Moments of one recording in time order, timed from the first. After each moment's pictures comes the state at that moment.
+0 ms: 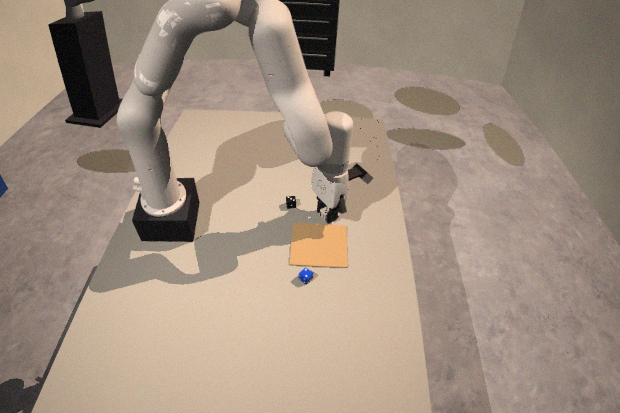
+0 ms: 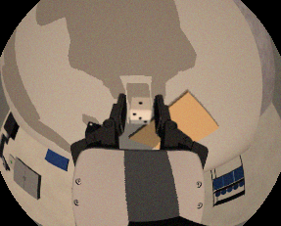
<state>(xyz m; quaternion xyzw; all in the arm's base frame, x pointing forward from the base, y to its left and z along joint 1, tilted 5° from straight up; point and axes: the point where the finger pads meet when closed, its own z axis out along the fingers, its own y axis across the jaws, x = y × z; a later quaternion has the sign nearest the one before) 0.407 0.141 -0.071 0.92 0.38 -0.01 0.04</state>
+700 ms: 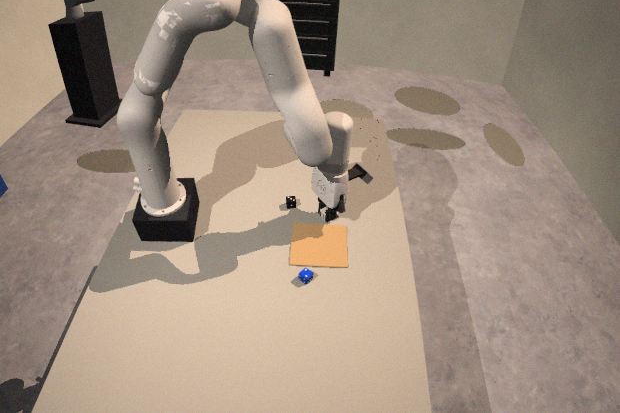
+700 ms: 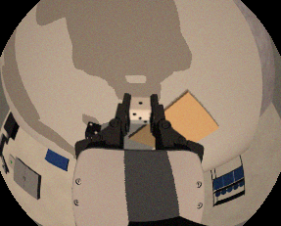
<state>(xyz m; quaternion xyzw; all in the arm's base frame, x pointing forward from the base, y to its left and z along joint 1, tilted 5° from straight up) 0.407 0.141 -0.071 0.92 0.38 -0.01 0.04</state>
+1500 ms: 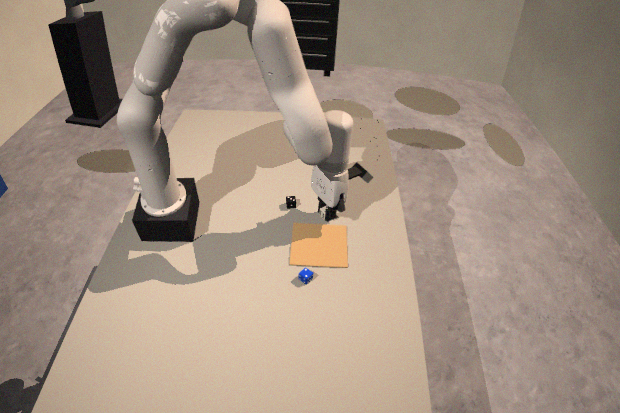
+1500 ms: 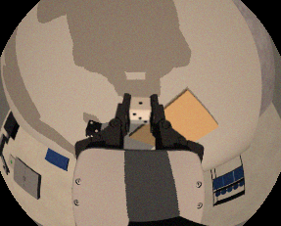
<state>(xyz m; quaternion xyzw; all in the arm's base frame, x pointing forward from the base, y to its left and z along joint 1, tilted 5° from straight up) 0.407 0.141 -0.068 0.92 0.38 -0.01 0.04</state>
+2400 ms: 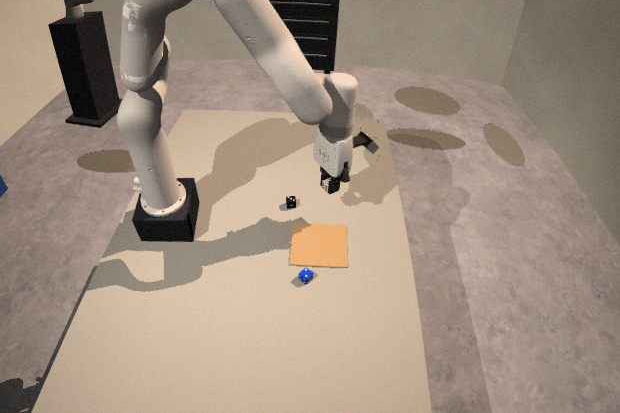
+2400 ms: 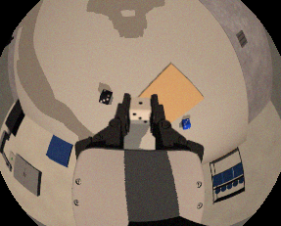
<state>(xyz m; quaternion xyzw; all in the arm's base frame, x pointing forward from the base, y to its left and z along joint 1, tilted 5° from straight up) 0.405 0.149 0.028 0.92 0.38 -0.01 0.04</state>
